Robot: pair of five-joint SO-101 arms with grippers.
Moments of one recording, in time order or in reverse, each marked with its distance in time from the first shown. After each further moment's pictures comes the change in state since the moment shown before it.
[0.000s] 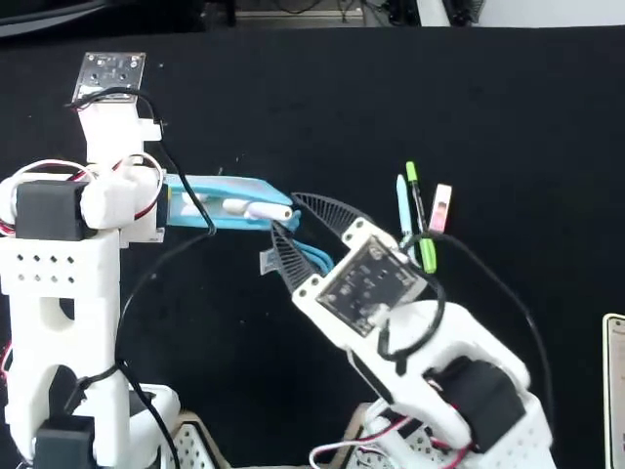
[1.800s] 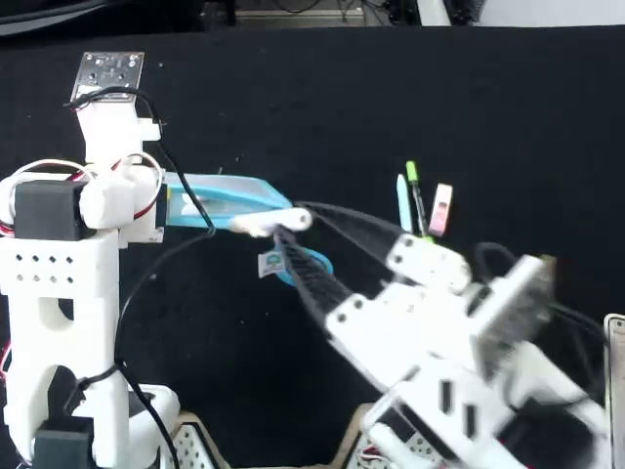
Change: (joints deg) left arm -0.1 0.0 0.0 0.0 0.1; right arm -5.3 2.1 -20.7 5.6 -17.0
